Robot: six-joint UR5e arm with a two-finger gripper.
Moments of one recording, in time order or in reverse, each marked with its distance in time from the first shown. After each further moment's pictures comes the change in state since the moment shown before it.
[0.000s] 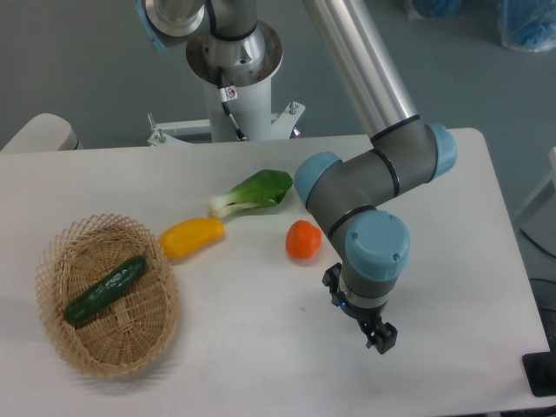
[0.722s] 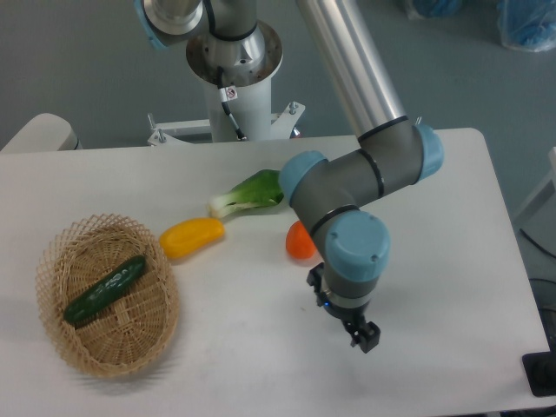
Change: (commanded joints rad) arm -0.086 0.031 -0.037 -0.008 0.000 -0.190
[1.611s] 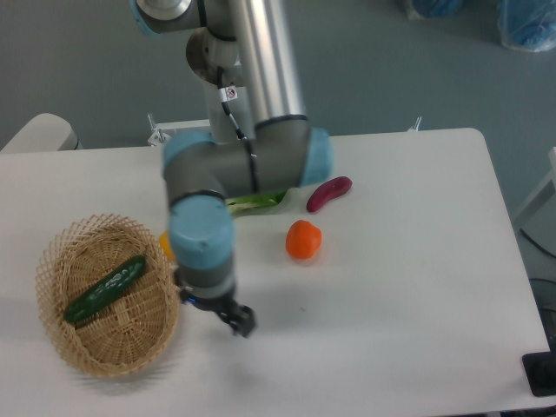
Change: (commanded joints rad) arm -0.317 0.158 -0.190 0.006 -0.057 -0.505
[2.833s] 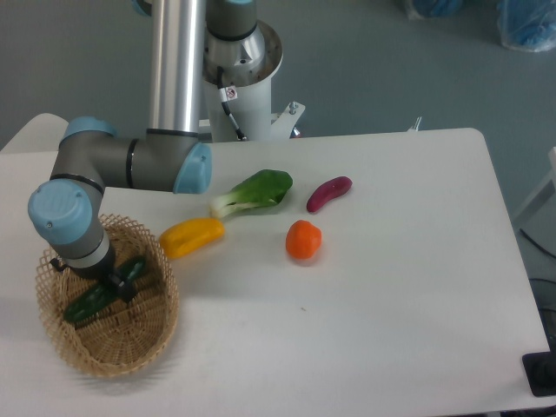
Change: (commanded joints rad) arm -0.197 -0.093 -0.092 0.156 -0.002 -0.212
